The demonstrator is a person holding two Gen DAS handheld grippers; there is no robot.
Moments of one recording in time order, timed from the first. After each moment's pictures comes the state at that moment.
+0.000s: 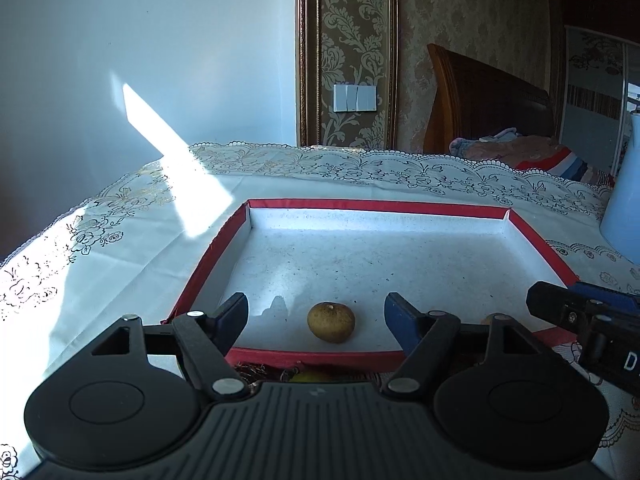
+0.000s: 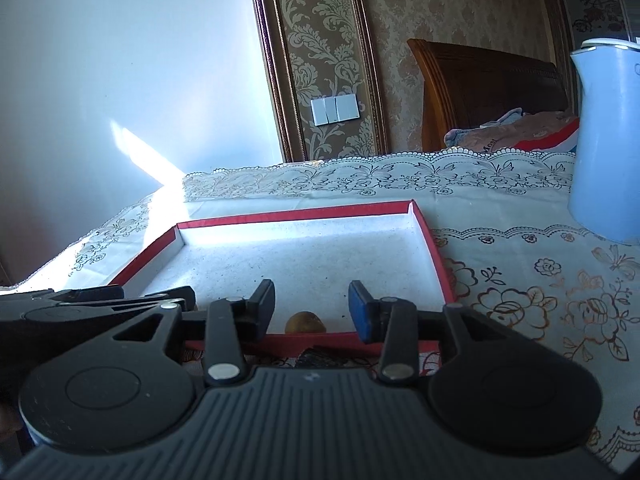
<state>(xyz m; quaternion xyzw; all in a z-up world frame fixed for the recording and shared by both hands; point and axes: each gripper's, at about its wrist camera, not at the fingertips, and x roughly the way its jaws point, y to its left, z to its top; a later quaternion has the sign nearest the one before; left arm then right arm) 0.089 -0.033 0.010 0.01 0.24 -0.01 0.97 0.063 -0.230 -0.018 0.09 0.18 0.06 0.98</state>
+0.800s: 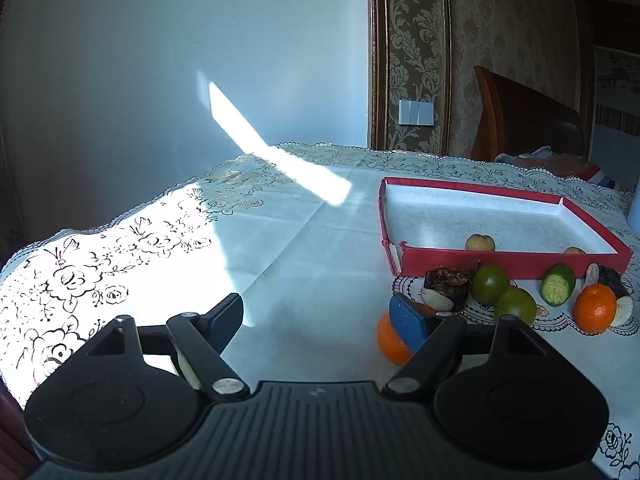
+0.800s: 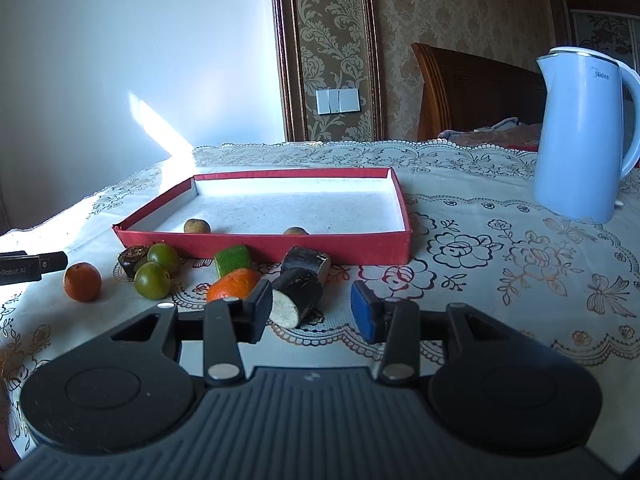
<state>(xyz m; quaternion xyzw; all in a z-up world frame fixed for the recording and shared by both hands) -0.007 0.088 -0.009 0.00 0.22 0.04 0.97 -0.014 -0.230 -0.040 0.04 0.20 0.07 0.98</state>
